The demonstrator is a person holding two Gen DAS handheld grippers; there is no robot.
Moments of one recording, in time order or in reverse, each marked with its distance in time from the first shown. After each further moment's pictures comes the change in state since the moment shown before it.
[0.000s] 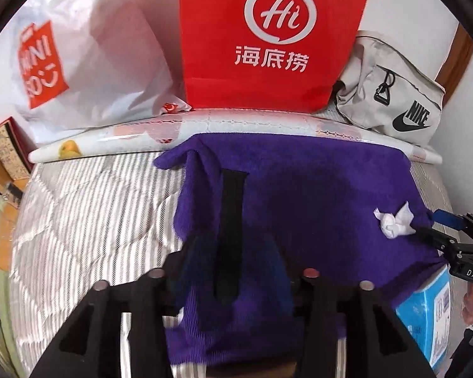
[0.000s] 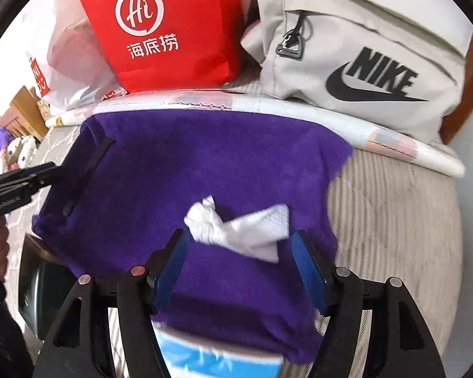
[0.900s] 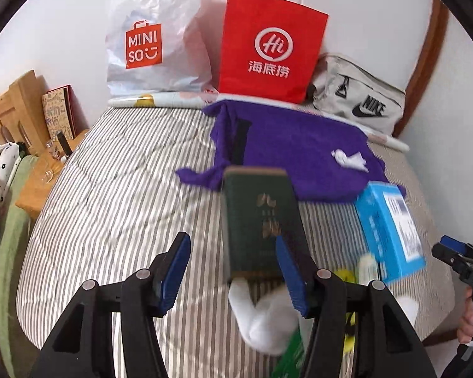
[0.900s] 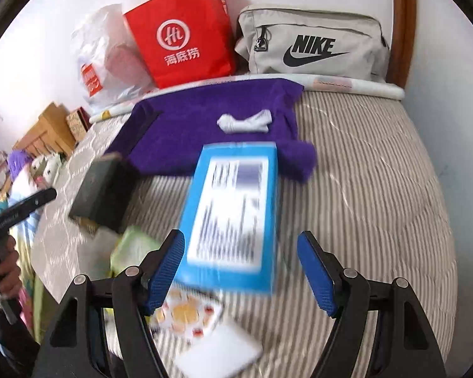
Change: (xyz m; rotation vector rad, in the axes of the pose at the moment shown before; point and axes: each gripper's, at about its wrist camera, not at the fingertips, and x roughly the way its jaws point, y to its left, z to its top) left arm -0.138 0.008 -0.174 -0.086 -0.137 0.018; right arm -0.129 0.015 -0.177 0.112 -0.123 0.060
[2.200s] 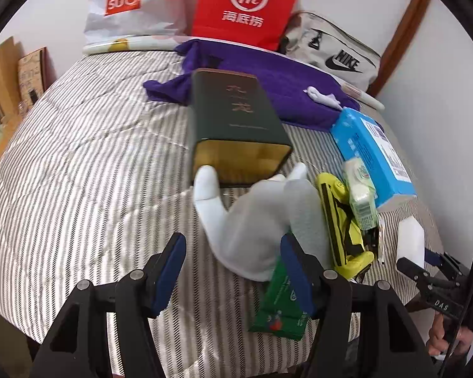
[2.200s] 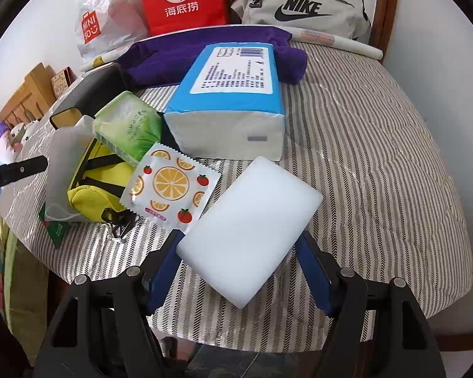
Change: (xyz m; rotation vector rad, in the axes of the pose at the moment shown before) left arm 0.021 -0.008 -0.082 0.024 0.104 -0.142; right arm 0.019 0.019 -0.126 -0.005 0.045 -0.122
